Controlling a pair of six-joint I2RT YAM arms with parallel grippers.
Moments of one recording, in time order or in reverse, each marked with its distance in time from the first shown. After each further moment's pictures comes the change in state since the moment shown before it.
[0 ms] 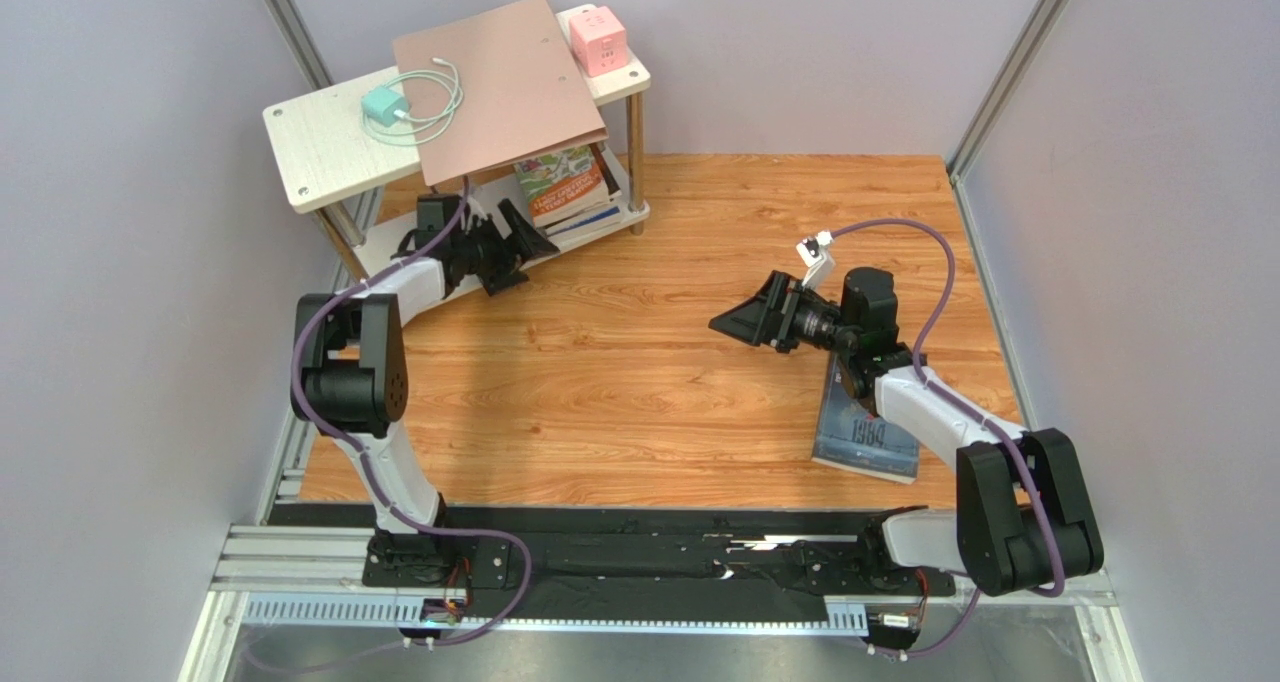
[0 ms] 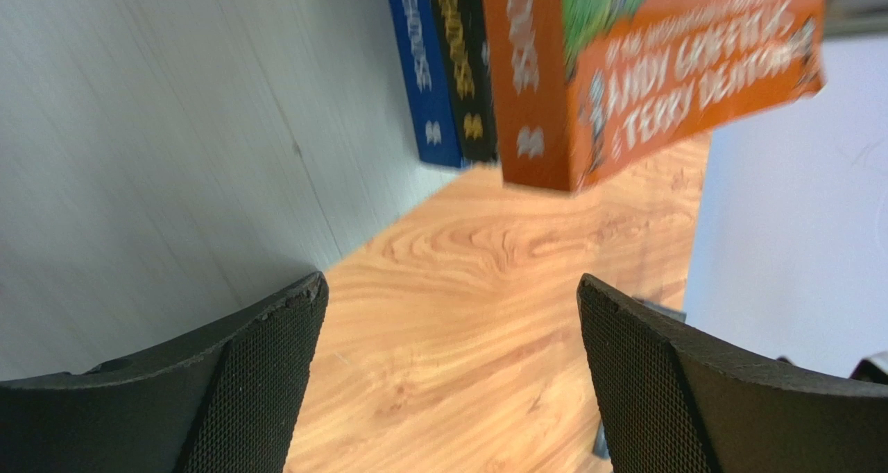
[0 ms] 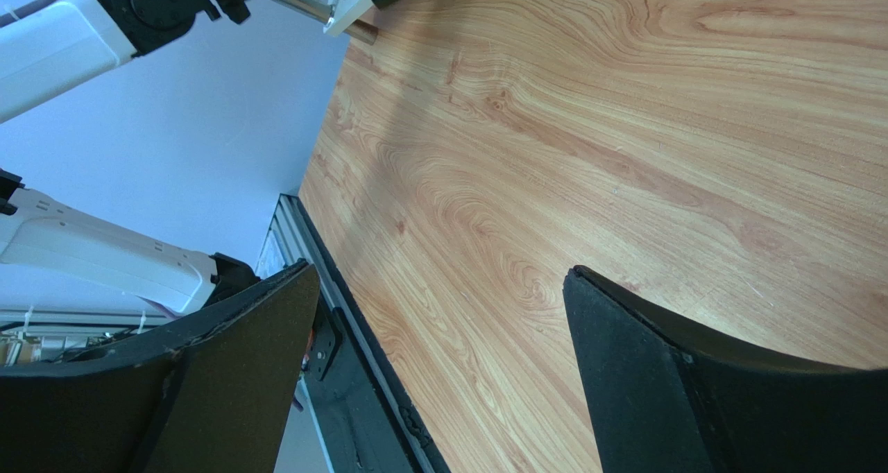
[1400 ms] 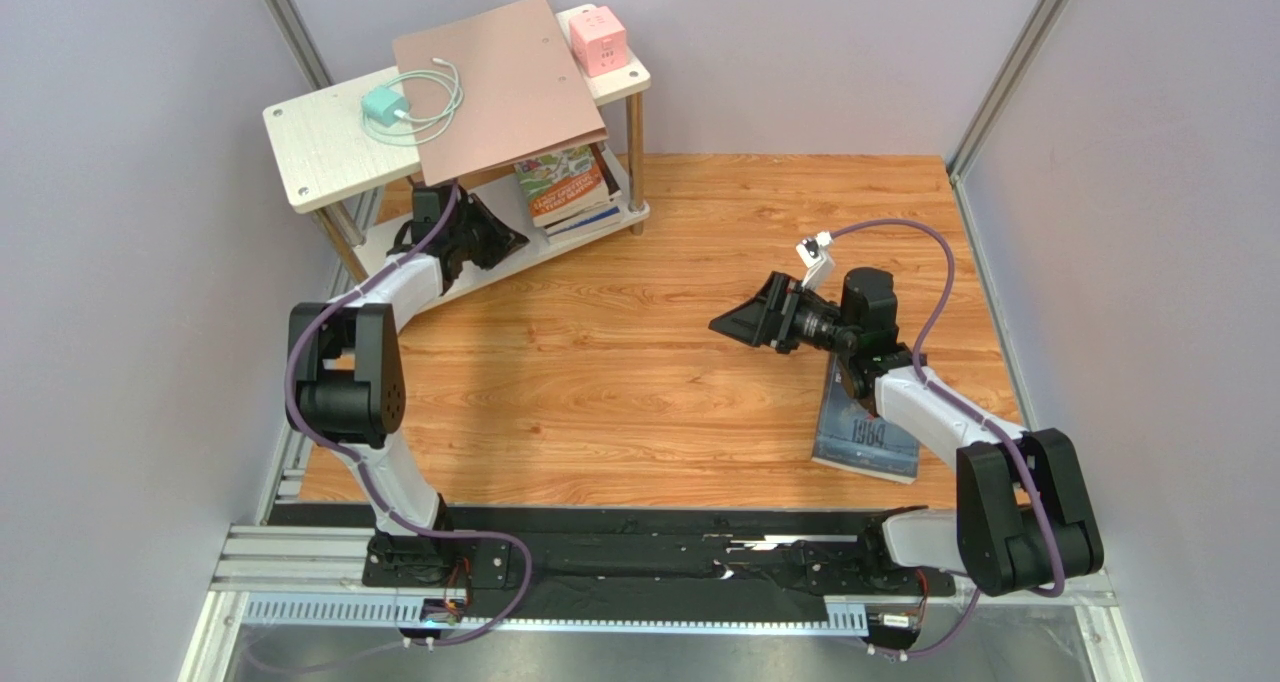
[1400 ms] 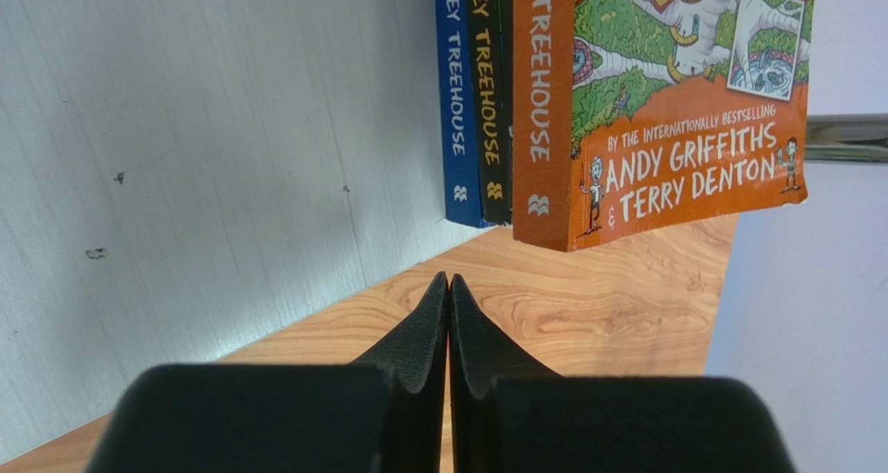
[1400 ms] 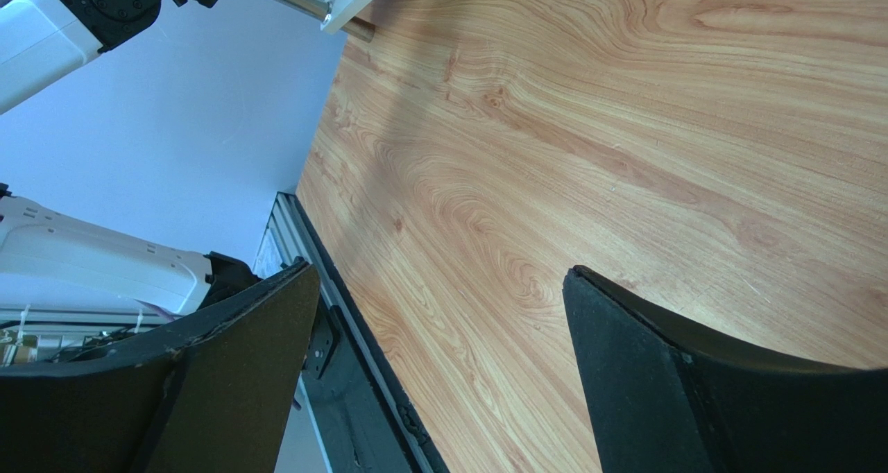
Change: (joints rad) left arm -0.010 -0.052 0.013 0.027 -0.229 -0.104; right arm 0.000 0.000 0.000 -0.008 0.000 -0.008
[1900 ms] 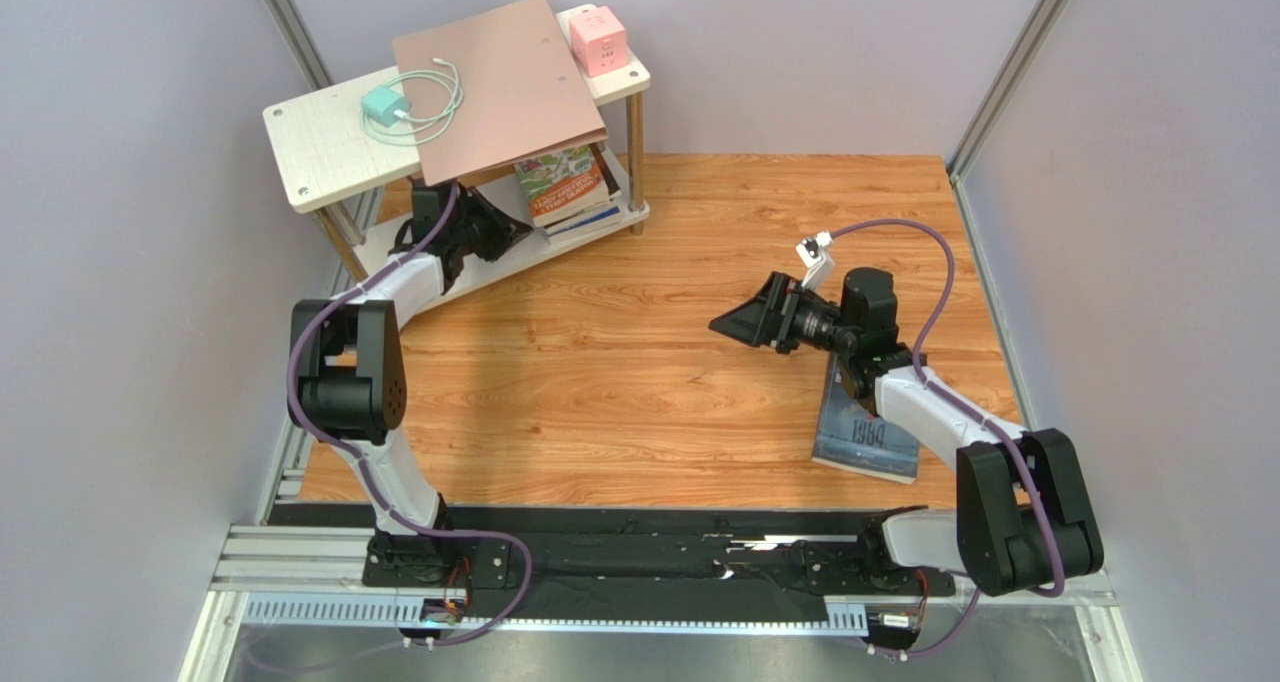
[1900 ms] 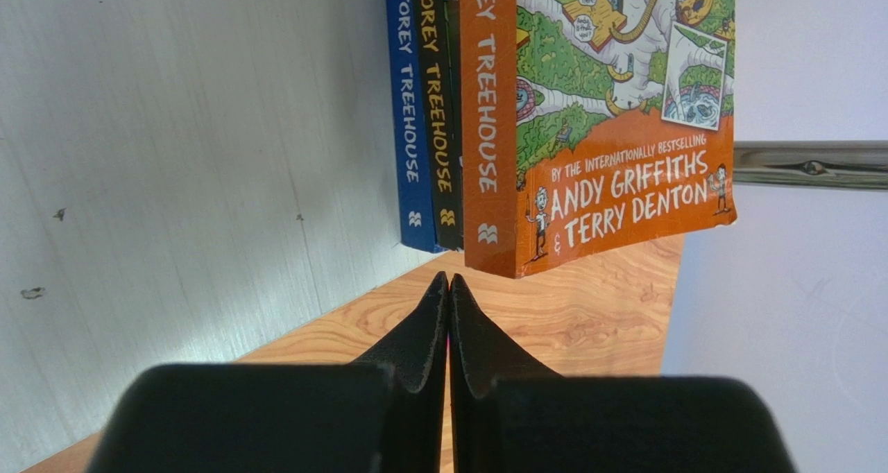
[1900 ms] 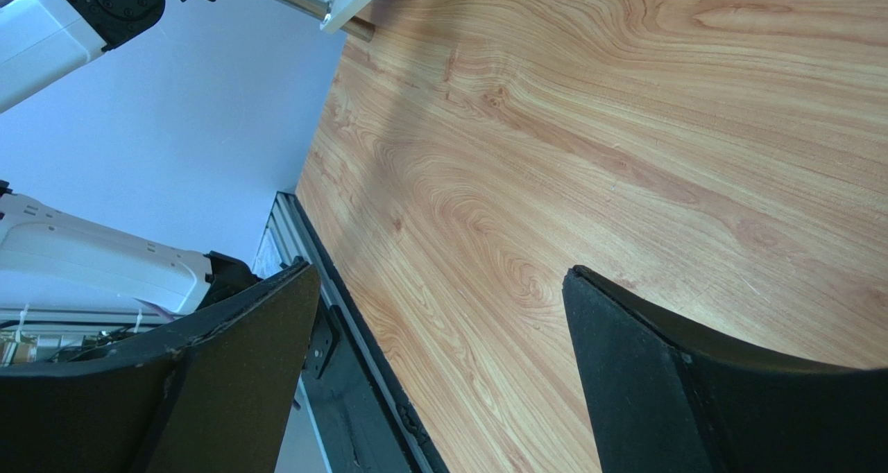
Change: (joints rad) left arm 0.001 0.015 0.002 0.086 0.025 -0.080; right arm 0.000 0.000 0.000 0.000 0.000 -0.002
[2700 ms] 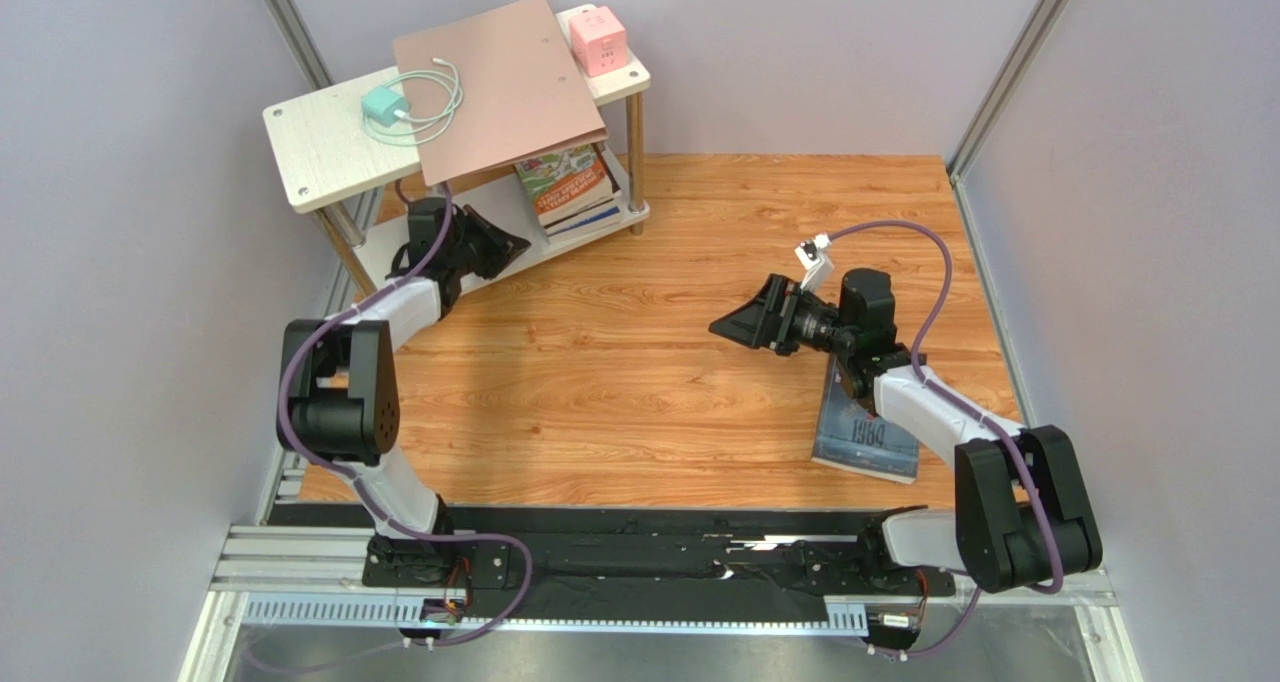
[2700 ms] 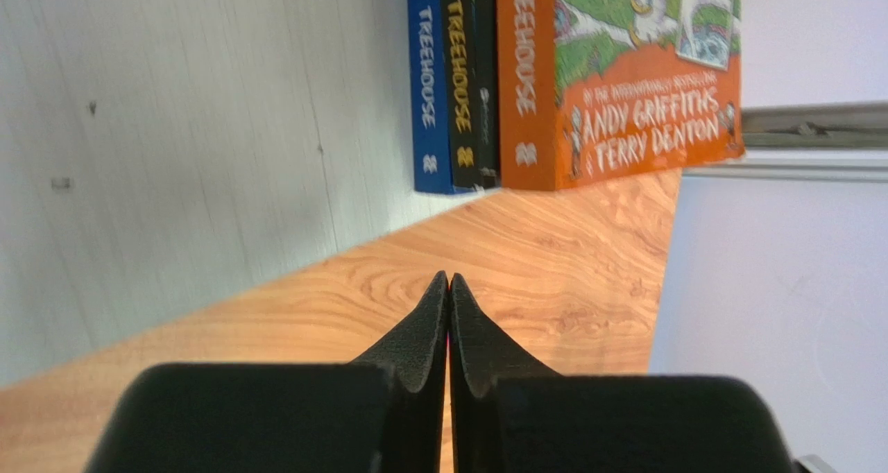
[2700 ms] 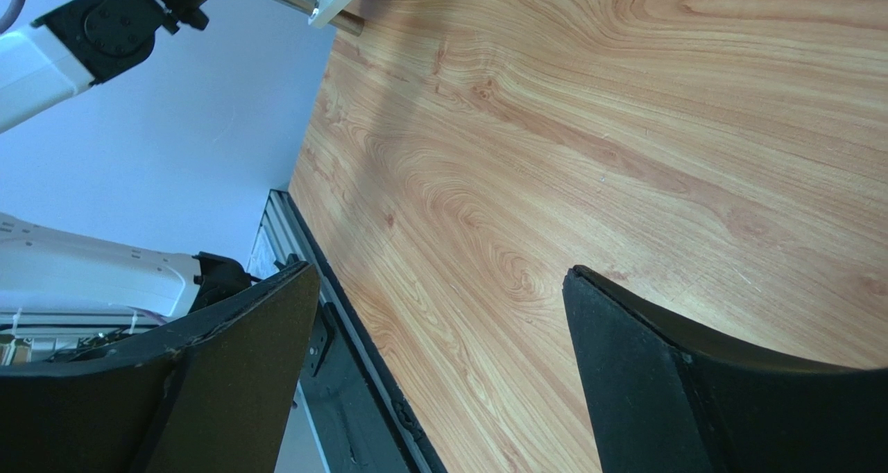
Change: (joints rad) left arm 0.000 -0.079 -0.144 0.090 -0.016 -0.041; right arm 0.000 0.010 -0.001 -0.018 0.005 -0.011
